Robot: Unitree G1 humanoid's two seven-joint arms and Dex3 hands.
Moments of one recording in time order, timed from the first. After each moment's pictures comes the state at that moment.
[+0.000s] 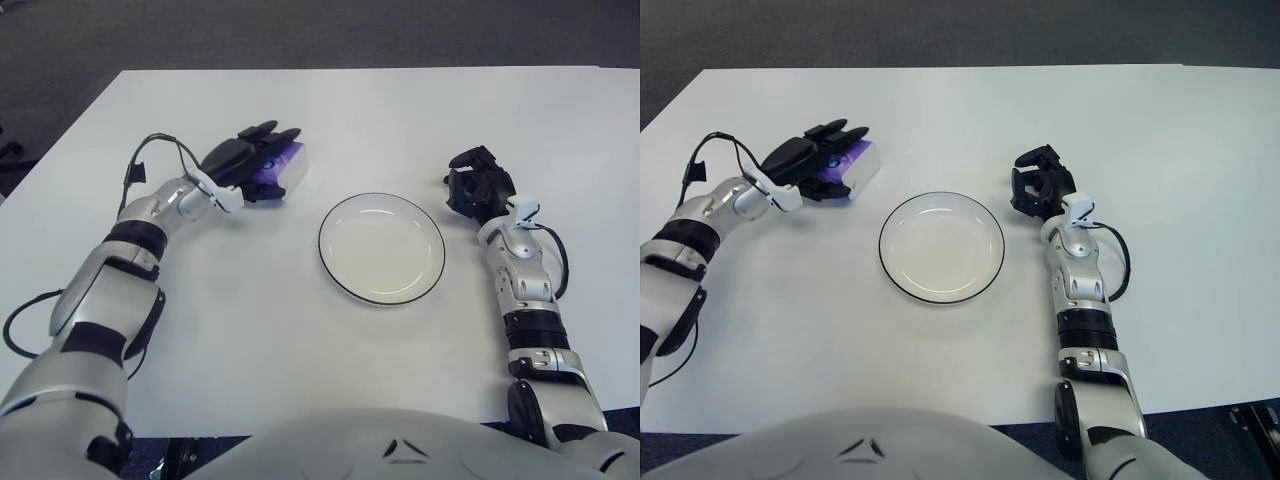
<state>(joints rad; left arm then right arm) -0.77 0.59 -0.45 0.97 0.71 -0.96 0.27 -0.30 -0.19 -0.13 0.31 0.13 -0.06 0.09</state>
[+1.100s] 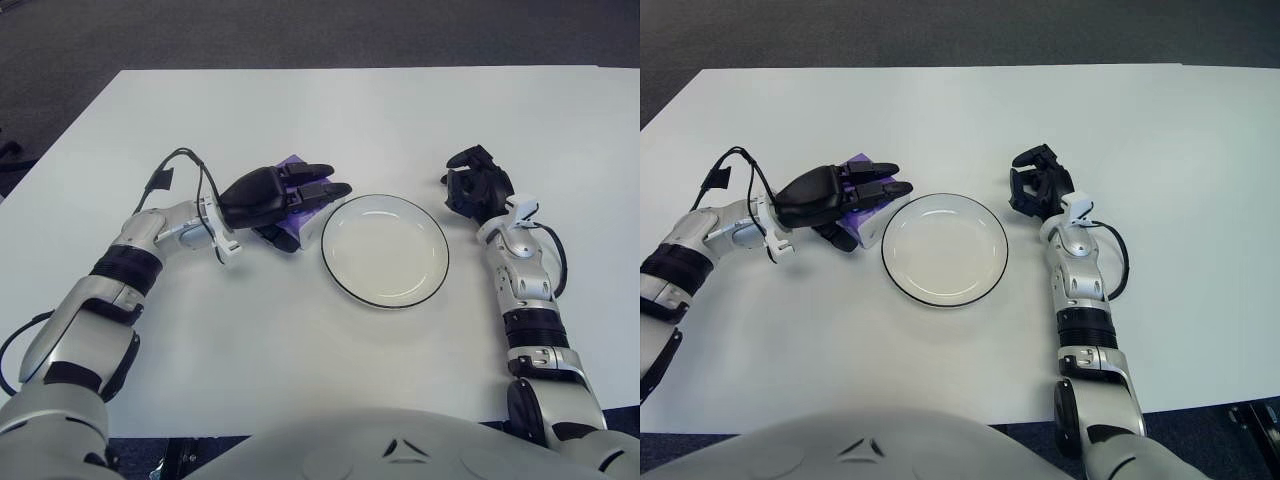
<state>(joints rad) -0.59 0.64 -0.42 0.56 0.87 -1.13 0.35 -0.30 -0.19 -0.13 0.32 0.13 -0.07 0.12</state>
